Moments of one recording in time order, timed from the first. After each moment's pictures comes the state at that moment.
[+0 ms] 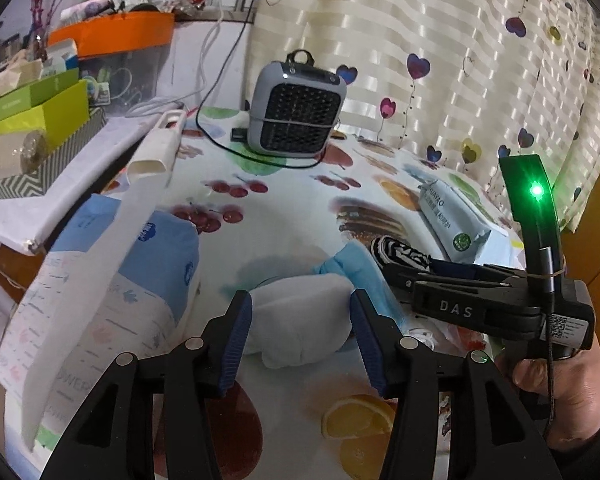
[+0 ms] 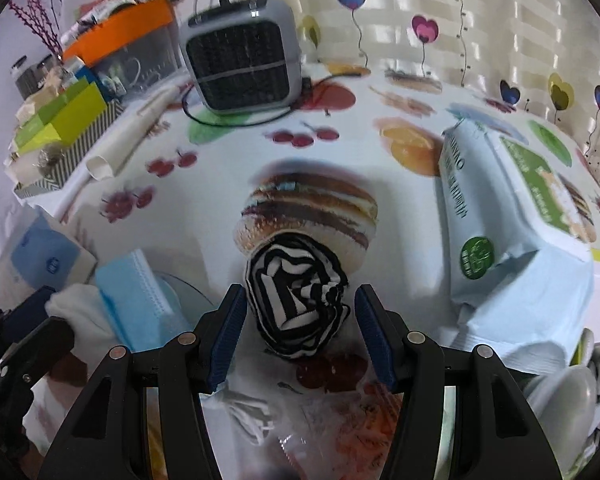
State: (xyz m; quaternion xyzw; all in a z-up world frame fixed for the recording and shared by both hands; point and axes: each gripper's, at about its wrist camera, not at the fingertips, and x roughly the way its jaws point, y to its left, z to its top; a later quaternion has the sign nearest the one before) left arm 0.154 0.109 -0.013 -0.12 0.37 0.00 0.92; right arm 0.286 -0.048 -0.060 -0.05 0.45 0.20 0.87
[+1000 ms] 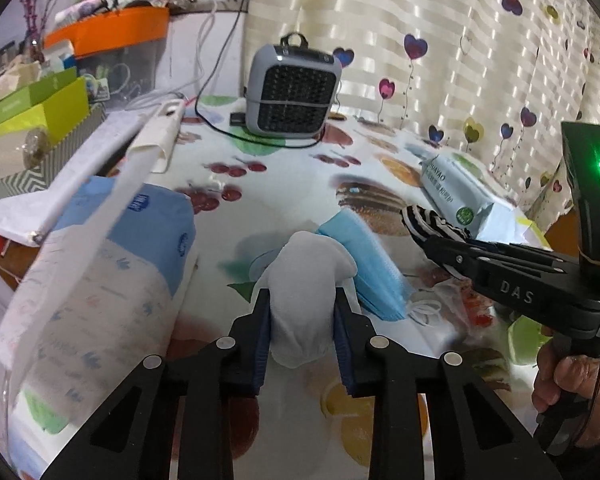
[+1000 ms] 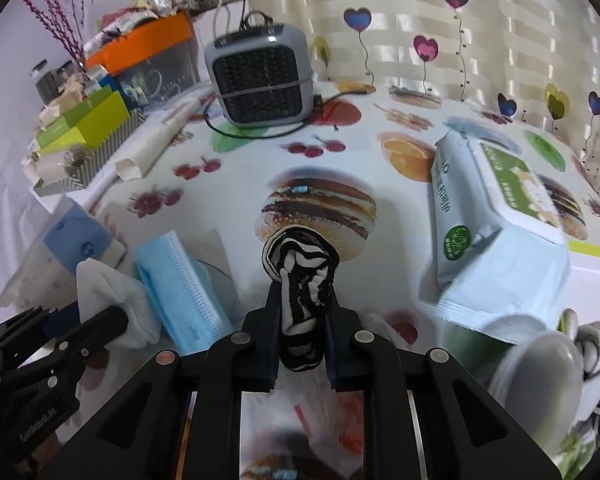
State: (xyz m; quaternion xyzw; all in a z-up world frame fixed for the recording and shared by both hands) left arm 0.142 0.098 -0.016 -0.10 0.38 0.01 0.92; right arm 0.248 -0.066 -0.034 -0.03 0.41 0.23 0.88
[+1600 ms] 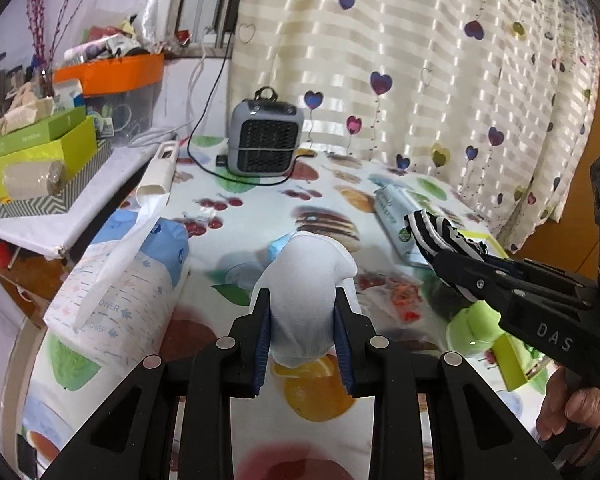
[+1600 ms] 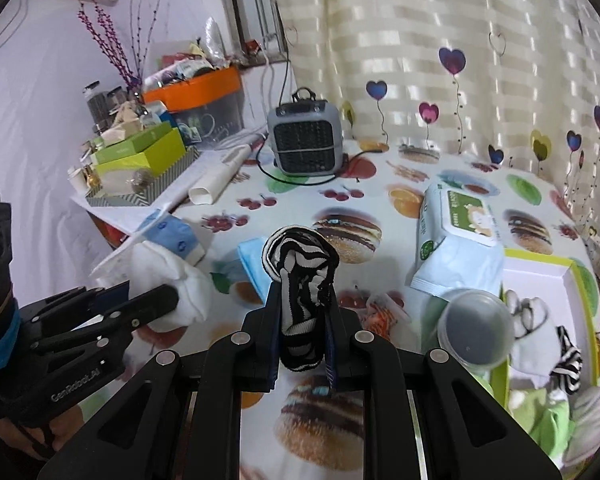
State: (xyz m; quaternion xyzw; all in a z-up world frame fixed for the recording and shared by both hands) left arm 0.081 0.064 0.040 -0.10 0.33 0.00 0.94; right arm 0.153 -0.094 0.028 -0.03 0.33 0.27 0.90
